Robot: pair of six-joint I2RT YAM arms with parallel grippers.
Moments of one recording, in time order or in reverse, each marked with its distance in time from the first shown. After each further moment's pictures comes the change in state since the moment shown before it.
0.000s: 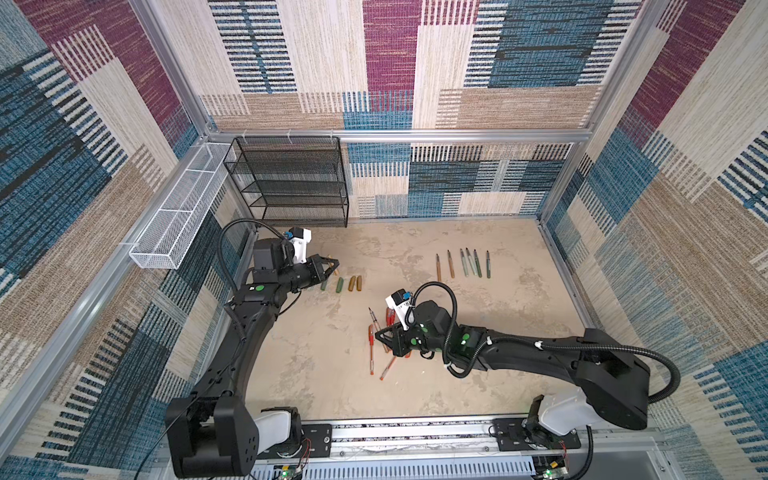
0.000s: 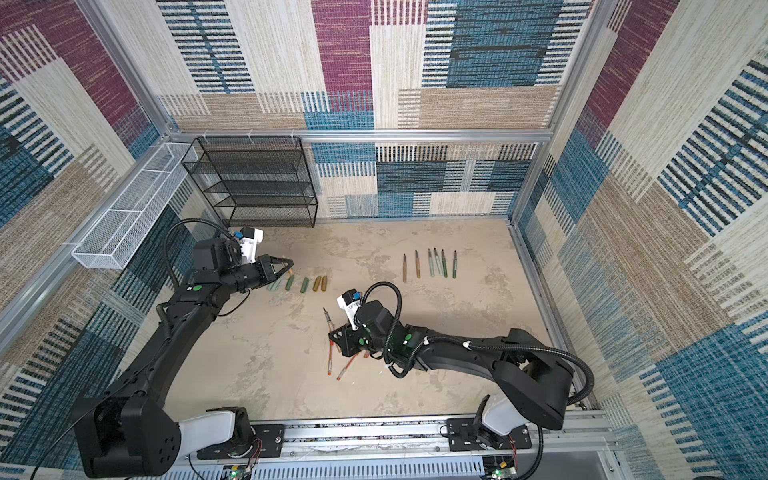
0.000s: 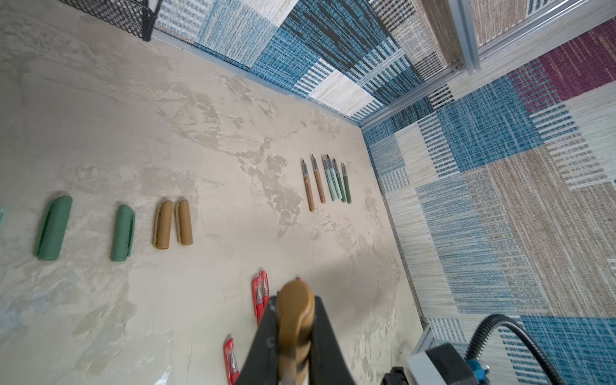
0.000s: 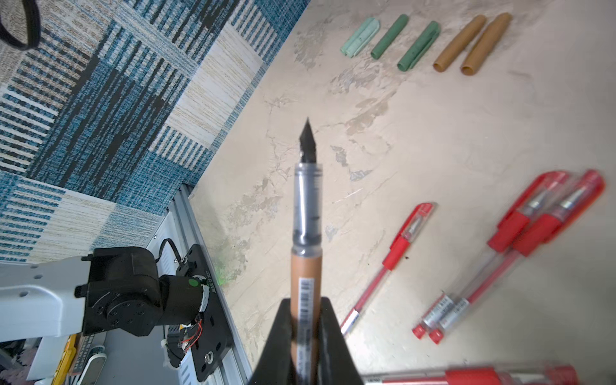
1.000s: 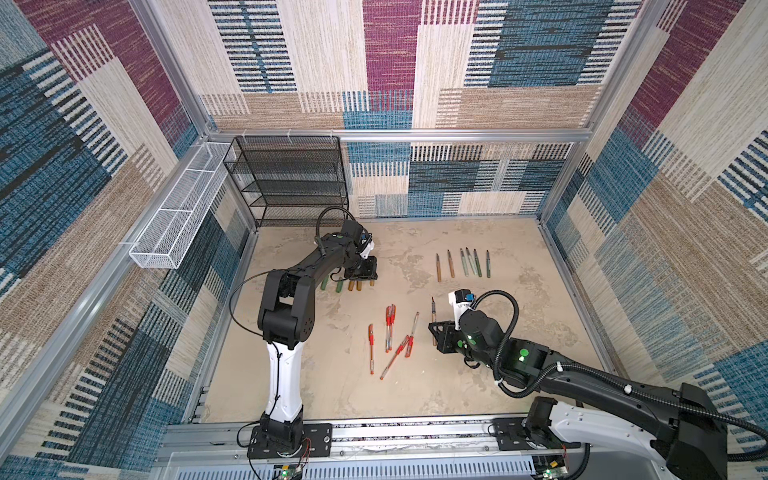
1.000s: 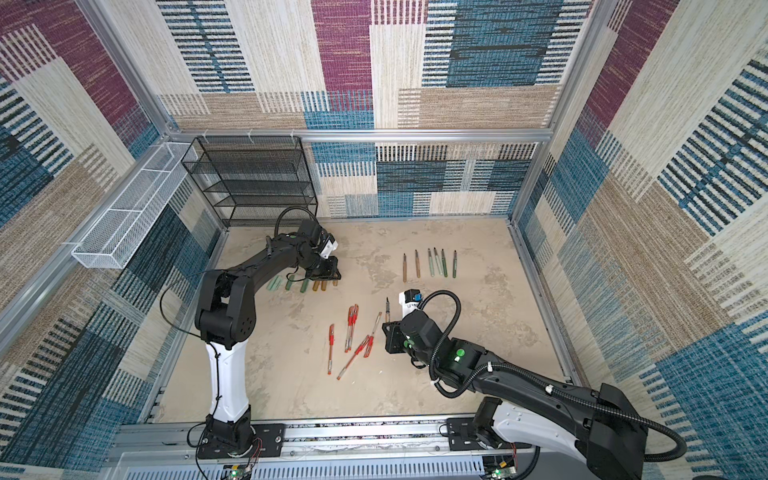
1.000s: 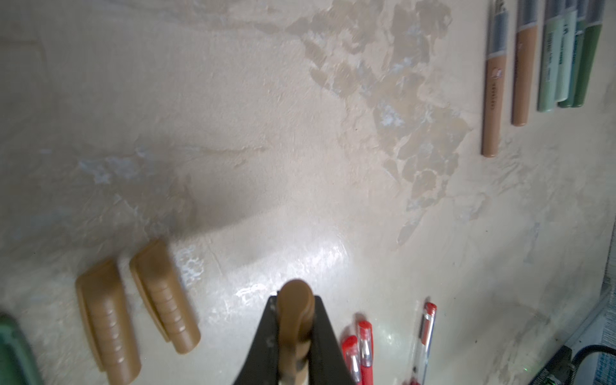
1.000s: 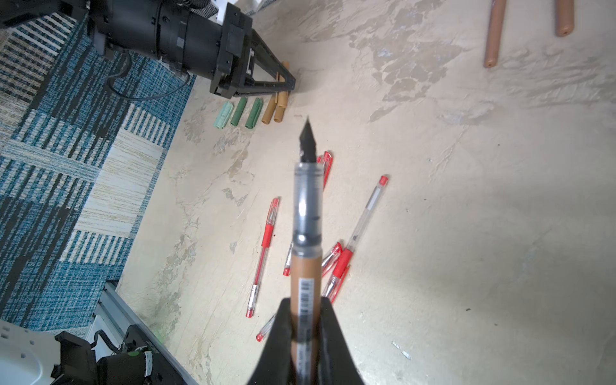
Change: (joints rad) left arm -0.283 0.857 0.662 -0.451 -0.355 0.260; right arm -0.057 -0.460 -0.172 -0.372 0.343 0.183
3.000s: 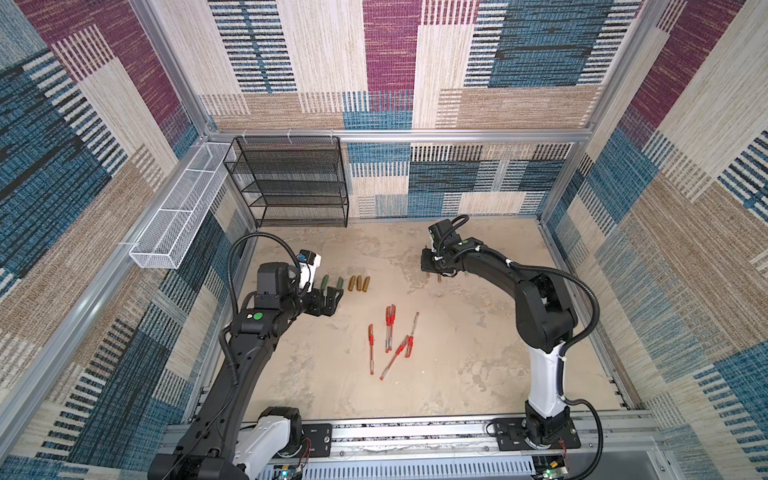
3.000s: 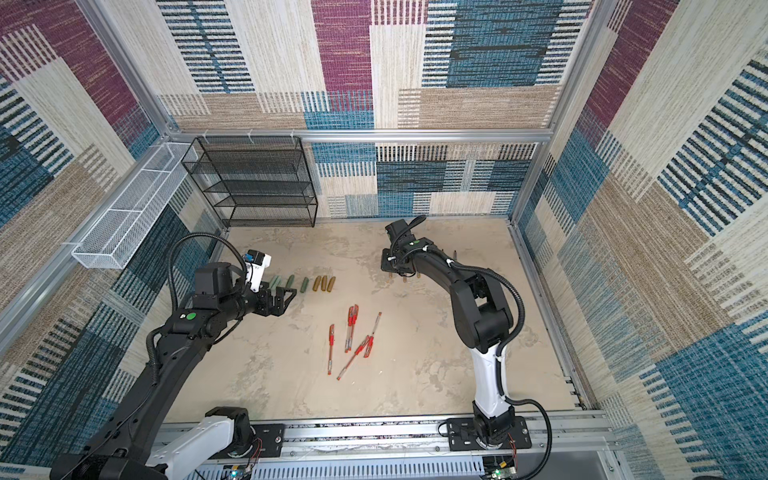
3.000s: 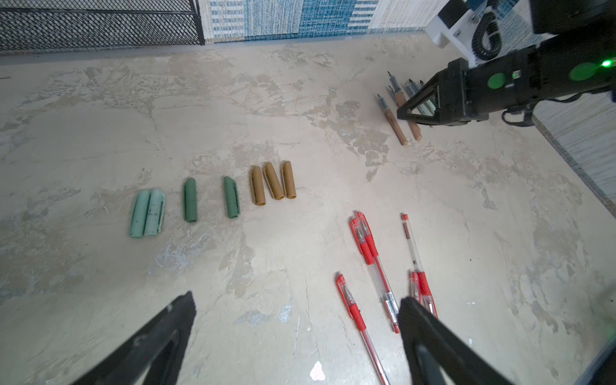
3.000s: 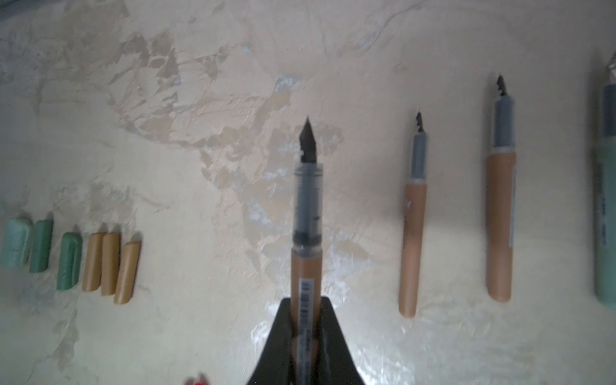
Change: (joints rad) left arm 0.238 -1.139 -0.828 0.246 0.024 0.228; right arm -0.504 1.098 1.063 -0.370 -0.218 -0.323
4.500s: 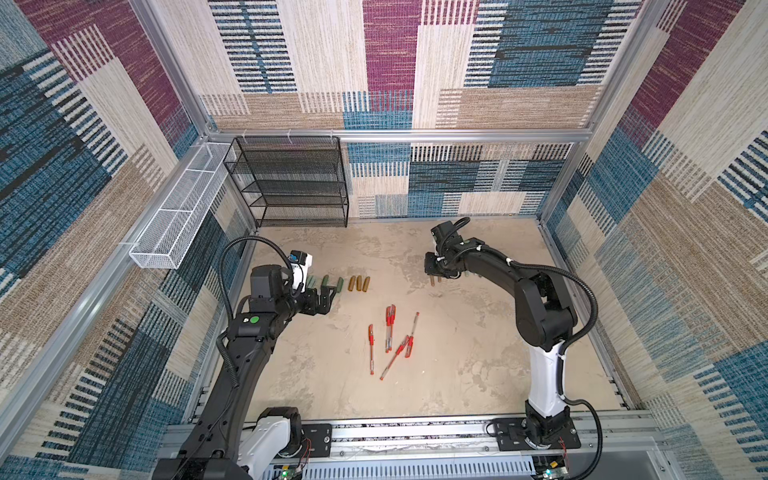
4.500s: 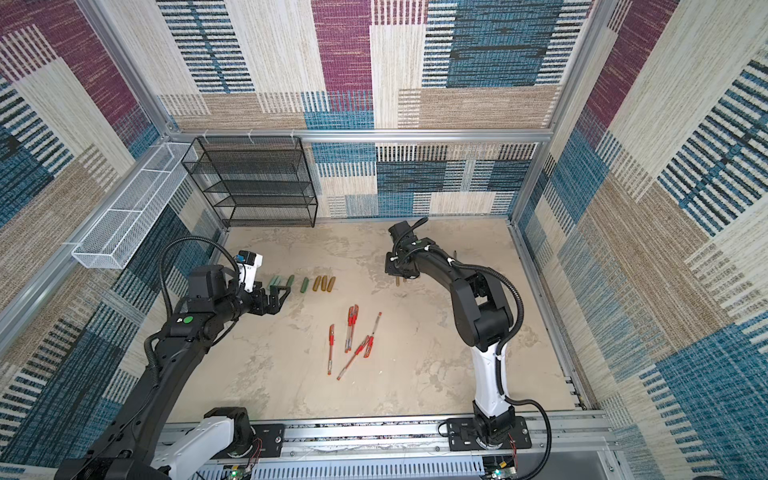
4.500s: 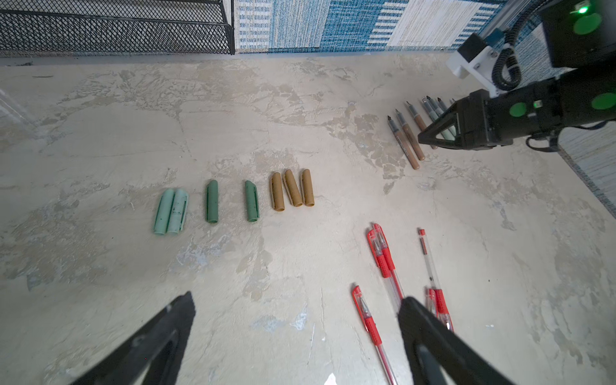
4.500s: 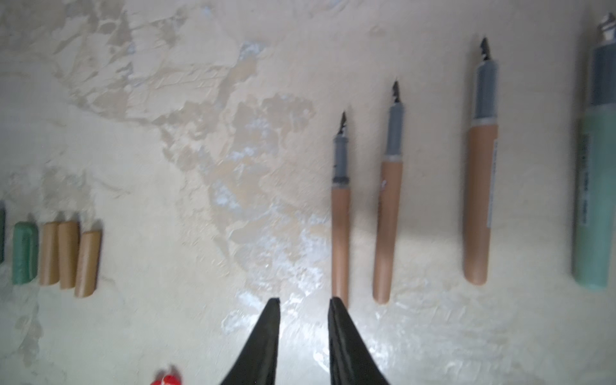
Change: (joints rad) left arm 0.052 -0.014 -0.039 0.054 0.002 -0.022; right arm 0.015 -0.071 -0.087 -0.040 -0.011 -0.013
